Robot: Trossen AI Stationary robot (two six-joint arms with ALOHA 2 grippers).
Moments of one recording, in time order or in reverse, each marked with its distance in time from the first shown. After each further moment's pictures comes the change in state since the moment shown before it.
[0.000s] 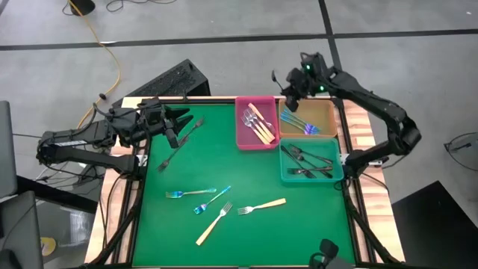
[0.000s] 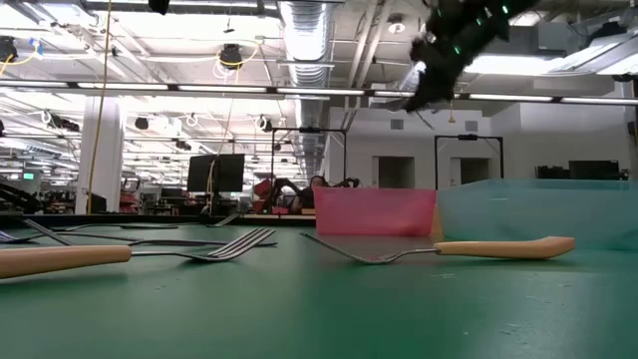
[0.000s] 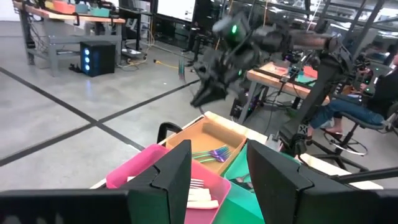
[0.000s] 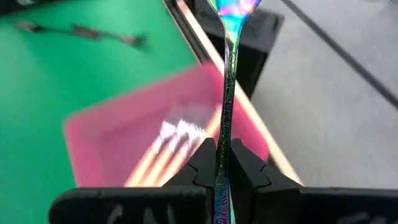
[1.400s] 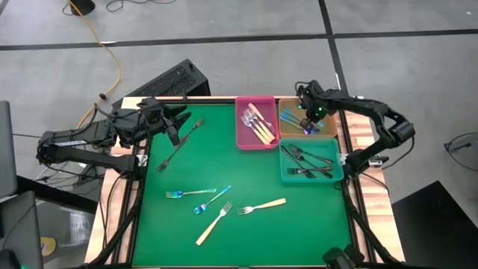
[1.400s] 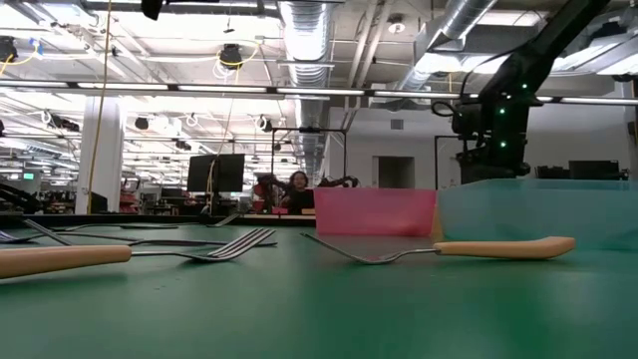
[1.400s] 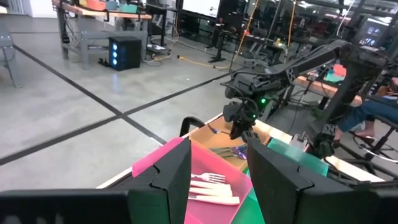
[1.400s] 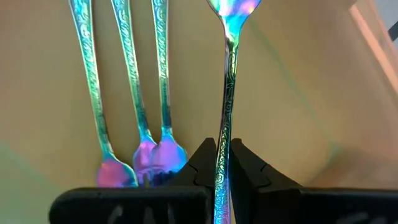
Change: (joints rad) left arm 0.000 0.001 -0.001 -0.051 -0.104 -0.029; right arm -0.178 0.098 -0.447 0.002 0.393 -0.017
